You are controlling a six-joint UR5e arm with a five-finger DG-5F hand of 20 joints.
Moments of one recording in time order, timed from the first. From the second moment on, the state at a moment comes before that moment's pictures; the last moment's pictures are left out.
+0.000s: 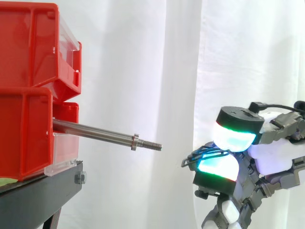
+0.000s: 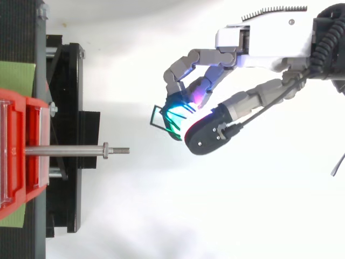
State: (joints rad) arm 0.04 -2.24 -1.22 -3.07 -1.60 -0.22
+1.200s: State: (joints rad) arm 0.03 -2.24 -1.22 -3.07 -1.60 -0.20
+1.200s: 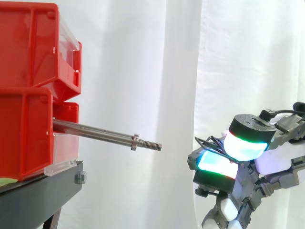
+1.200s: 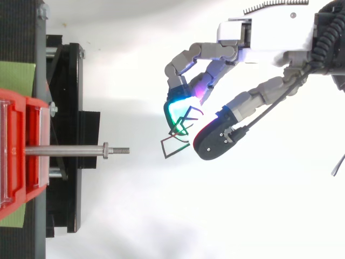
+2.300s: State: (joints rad) arm 0.03 -2.24 -1.22 -3.07 -1.60 -0.18
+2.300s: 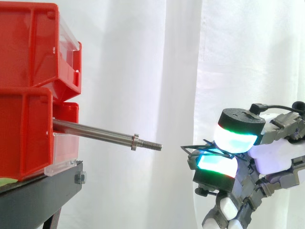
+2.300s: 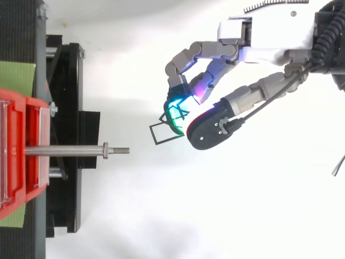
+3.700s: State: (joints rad) arm 0.02 -2.24 -1.22 -3.10 -1.60 -0.14
